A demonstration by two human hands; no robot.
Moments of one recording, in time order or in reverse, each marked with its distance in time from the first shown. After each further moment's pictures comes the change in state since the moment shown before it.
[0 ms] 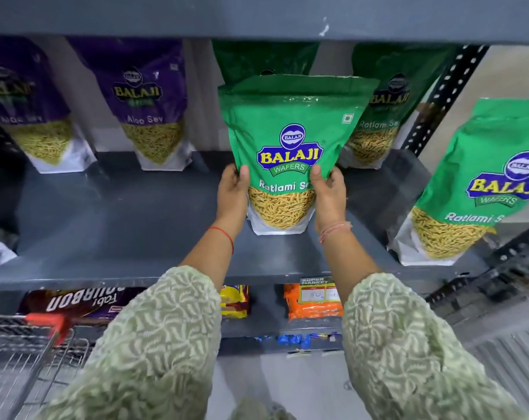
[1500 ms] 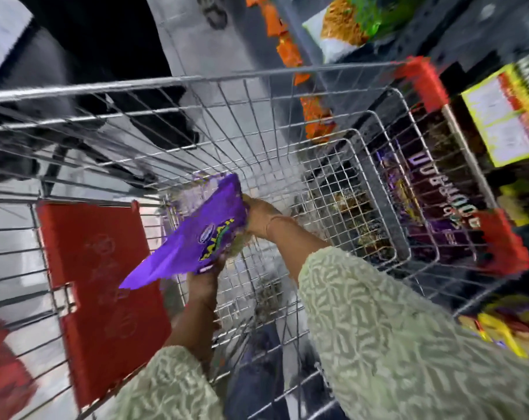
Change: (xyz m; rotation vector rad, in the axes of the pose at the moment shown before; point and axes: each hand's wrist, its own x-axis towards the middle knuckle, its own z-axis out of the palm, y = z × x) left_hand -0.416 -0.186 -0.545 -0.131 1.475 -0.899; right_hand -0.541 0.392 0.406 -1.089 -2.154 0.255
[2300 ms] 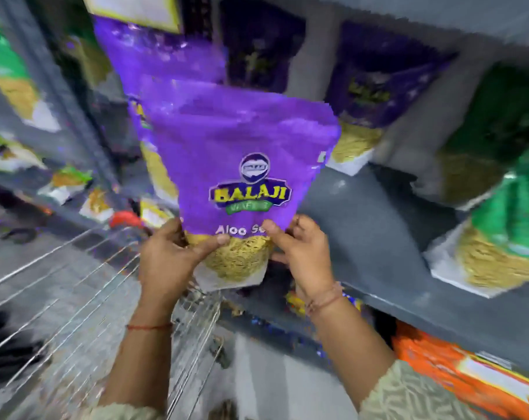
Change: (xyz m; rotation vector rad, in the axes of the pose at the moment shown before) left_hand -0.340 0.184 0.178 0.193 -0.844 1.039; right_hand -0.464 0.054 -0.162 1.128 1.443 -0.195
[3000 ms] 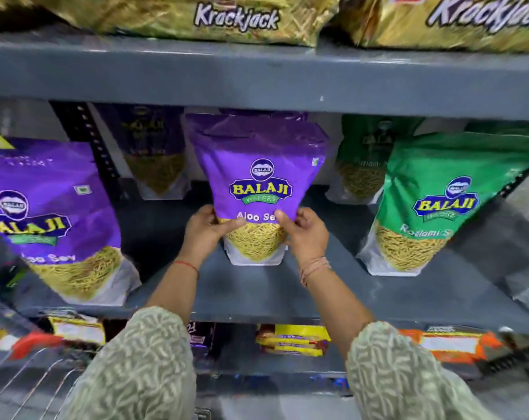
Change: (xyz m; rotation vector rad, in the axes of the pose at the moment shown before) left_hand 0.127 0.020 0.164 -0.174 -0.548 -0.033; right_hand 0.094 -0.015 -0.093 -0.050 0.546 -0.180
